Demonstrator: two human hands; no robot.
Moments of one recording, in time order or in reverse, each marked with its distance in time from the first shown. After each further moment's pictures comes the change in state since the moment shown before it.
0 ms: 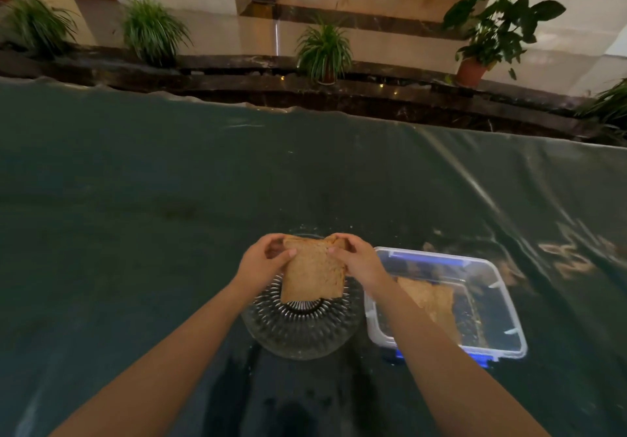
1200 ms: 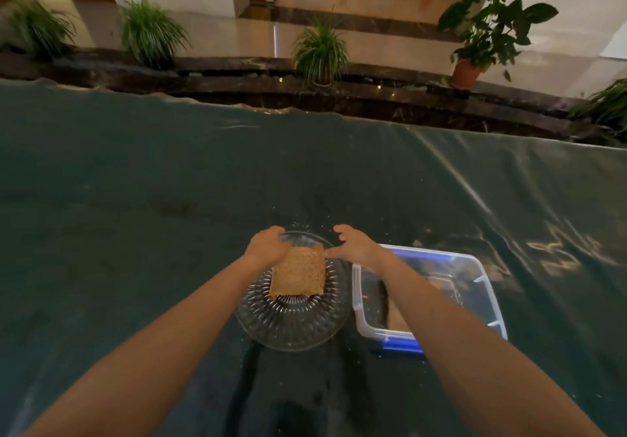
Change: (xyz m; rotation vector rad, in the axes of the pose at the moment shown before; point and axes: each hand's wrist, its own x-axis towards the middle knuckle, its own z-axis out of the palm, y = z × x) left_hand 0.016 0.041 0.018 0.635 -0.159 -0.133; right_hand 0.014 -0.020 -0.029 -0.447 -0.240 0.073
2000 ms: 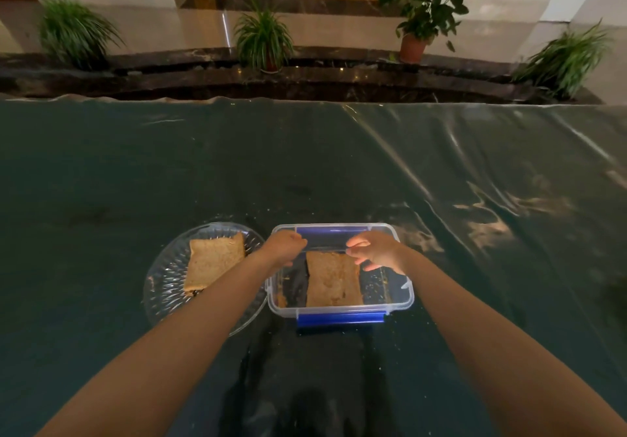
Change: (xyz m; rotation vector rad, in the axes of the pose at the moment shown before) left_hand -0.031 0.148 0.120 -0.297 -0.221 -0.043; right_hand -0.079 0.156 -0.116 0.138 0.017 0.153
